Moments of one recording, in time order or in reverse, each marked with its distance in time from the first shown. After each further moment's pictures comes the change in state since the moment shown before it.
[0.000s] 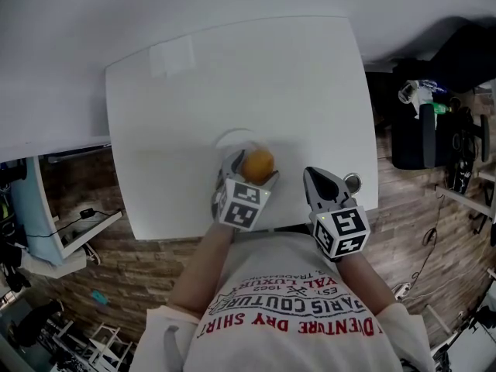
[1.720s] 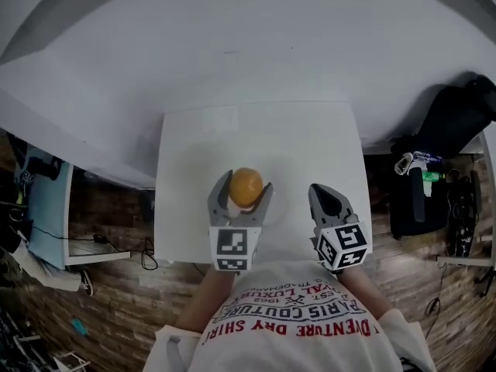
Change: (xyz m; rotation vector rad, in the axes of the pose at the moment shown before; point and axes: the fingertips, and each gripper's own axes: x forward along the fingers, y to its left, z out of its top) left arm -0.222 0.028 0.137 0.035 -0.702 0.414; right arm -0.047 0.047 0.123 -0.189 -0.349 0.074
